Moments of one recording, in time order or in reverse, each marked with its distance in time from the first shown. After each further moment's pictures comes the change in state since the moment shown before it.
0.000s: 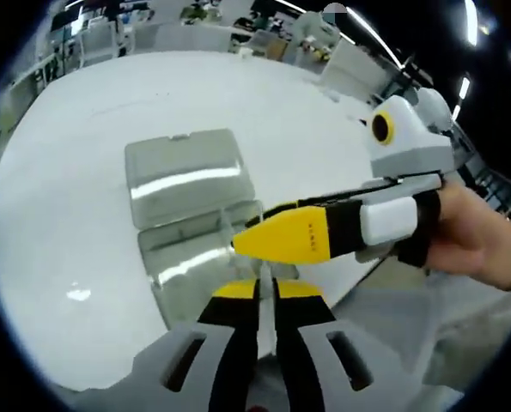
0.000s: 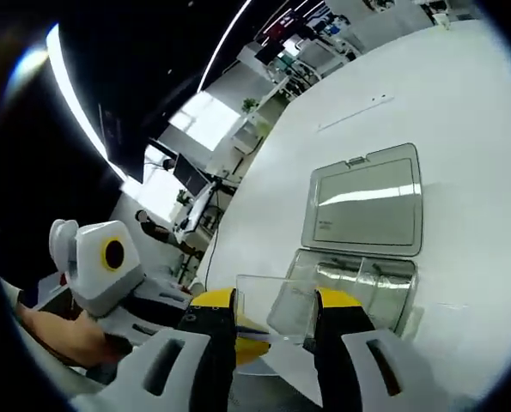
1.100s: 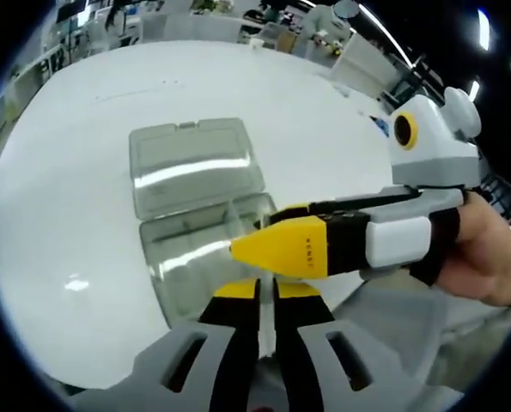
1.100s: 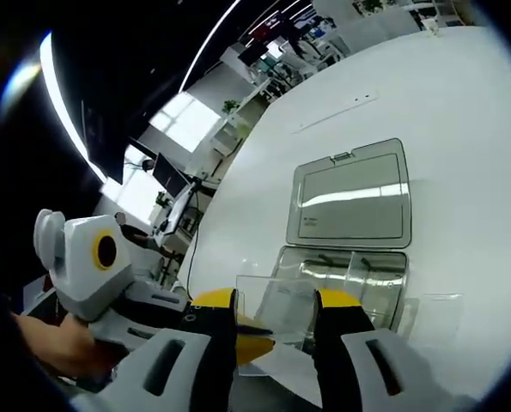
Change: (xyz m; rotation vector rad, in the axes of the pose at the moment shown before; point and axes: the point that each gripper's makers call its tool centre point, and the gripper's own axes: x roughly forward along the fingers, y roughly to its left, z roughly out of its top) left arm 0.008 0.007 -0.006 -0.026 0.041 0.013; right arm 0.007 -0.009 -0.007 0.006 -0.003 -0.105
